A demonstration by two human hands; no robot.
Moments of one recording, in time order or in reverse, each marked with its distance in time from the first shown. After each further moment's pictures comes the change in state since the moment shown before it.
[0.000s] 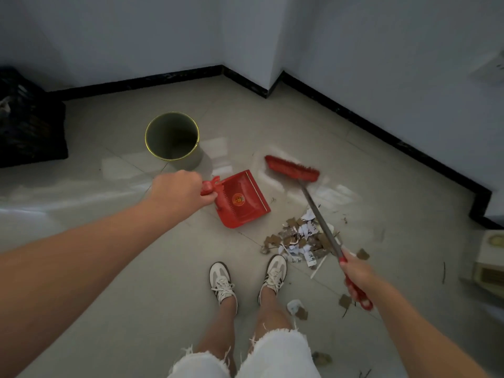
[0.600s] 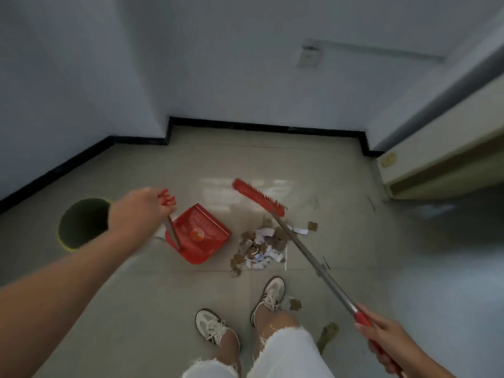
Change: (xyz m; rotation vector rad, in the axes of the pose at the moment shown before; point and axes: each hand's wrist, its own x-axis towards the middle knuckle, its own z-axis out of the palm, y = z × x) left_hand 0.008 0.098 -0.084 -0.175 0.109 0.282; right_hand -0.204 0.178 0.034 0.735 0.137 0.150
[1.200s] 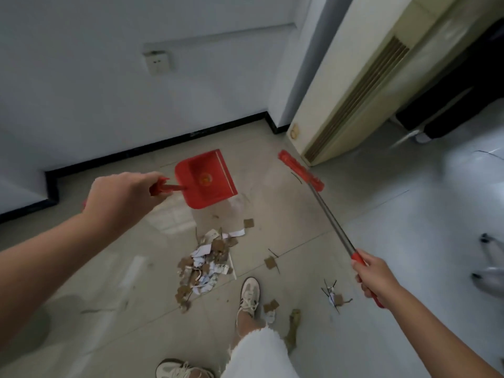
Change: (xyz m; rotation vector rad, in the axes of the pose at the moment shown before) left_hand 0.051 0.331 0.035 0.244 0.241 0.841; right_hand 0.087 0.043 -0.229 0.346 0.453 0.048
